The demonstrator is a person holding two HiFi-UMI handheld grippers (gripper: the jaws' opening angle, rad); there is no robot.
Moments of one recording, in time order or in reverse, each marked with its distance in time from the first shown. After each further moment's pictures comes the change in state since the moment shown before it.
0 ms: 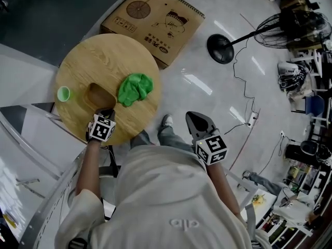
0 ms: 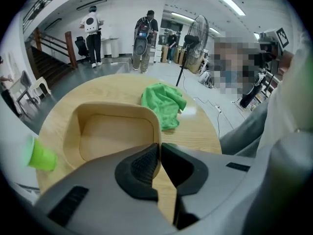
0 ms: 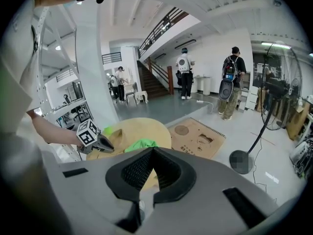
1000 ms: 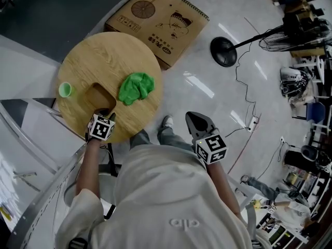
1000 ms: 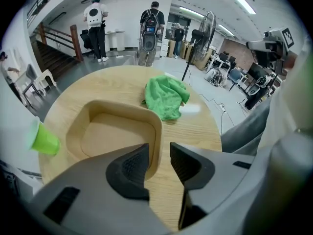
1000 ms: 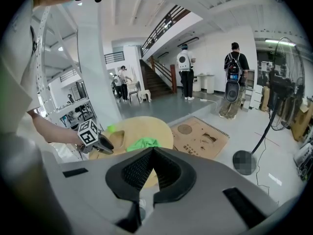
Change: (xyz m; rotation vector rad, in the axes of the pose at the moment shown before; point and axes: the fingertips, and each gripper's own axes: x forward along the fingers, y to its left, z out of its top) left arm 0.001 -0.003 -0.021 -0.067 0.056 0.028; right arm 0.007 -0.004 -0.009 -0.014 0.011 0.044
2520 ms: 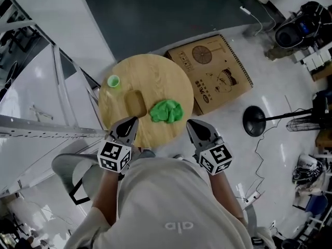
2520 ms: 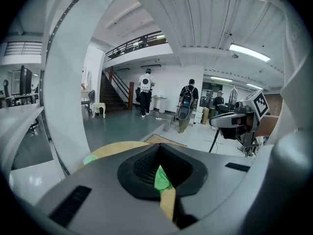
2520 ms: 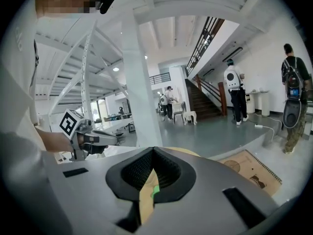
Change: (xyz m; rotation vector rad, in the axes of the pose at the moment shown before) left arm -0.268 -0.075 0.133 -0.326 -0.766 0.422; right arm 0.012 0.079 0.145 -0.261 -0.242 0.546
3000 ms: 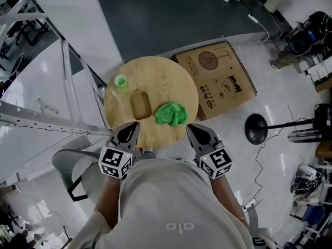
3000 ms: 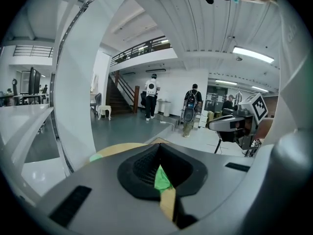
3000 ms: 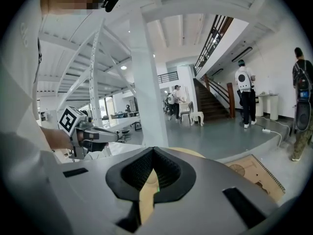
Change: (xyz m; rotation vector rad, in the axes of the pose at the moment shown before) left arm -0.028 0.000 -0.004 -0.021 -0.049 0.058; right arm 0.007 0.022 -0.002 -0.058 0.014 0.070
